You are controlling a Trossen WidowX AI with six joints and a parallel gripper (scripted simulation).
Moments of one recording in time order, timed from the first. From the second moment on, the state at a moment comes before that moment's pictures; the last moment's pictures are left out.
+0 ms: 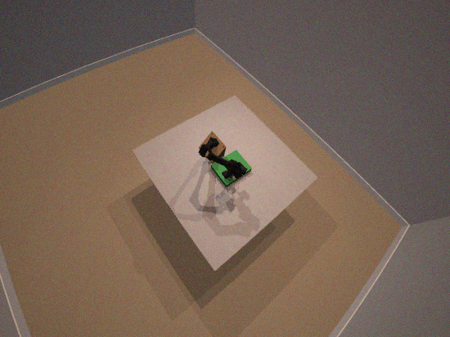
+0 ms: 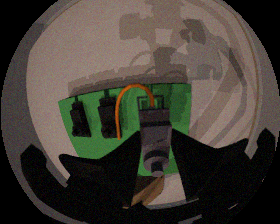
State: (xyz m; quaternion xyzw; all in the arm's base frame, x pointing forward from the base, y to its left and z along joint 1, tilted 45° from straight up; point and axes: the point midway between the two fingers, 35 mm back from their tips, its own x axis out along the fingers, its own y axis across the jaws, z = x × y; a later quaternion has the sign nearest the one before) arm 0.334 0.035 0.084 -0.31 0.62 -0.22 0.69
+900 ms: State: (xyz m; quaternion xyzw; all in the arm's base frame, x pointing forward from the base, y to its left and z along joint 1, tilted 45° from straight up) arm 0.343 0.022 0.072 -0.31 0.62 -0.22 0.69
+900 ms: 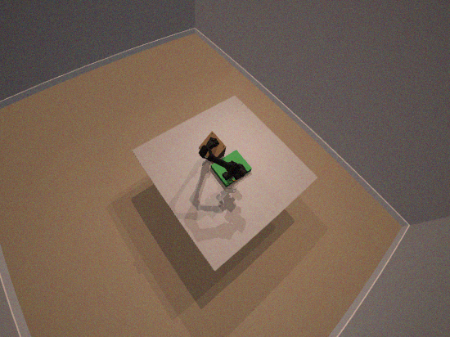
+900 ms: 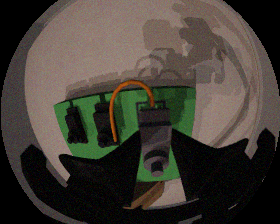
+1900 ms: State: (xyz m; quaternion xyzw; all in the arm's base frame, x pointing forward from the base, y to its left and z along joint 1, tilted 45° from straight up) arm 0.347 0.010 0.057 -0.31 0.62 -0.22 0.69
